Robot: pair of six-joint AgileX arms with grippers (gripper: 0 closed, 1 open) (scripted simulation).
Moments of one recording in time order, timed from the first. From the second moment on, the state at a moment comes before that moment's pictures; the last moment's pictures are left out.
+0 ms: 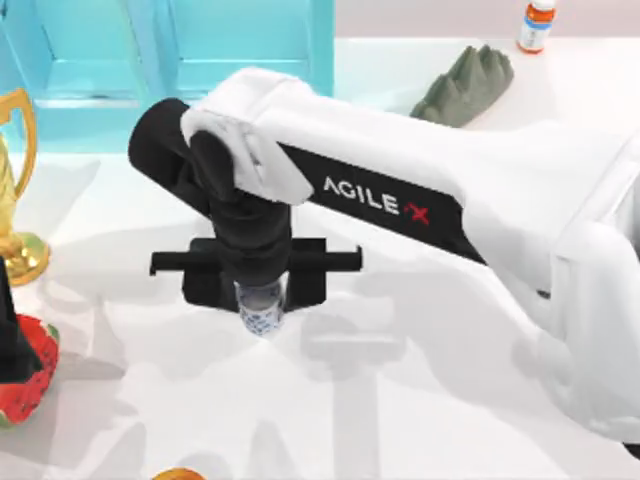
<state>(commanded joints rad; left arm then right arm) 0.00 0.00 0.00 0.00 0.00 0.00 0.89 2.47 2.20 -1.23 0.08 0.92</state>
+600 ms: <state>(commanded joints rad) 0.00 0.00 0.00 0.00 0.00 0.00 0.78 2.13 1.94 -1.31 0.07 0.79</state>
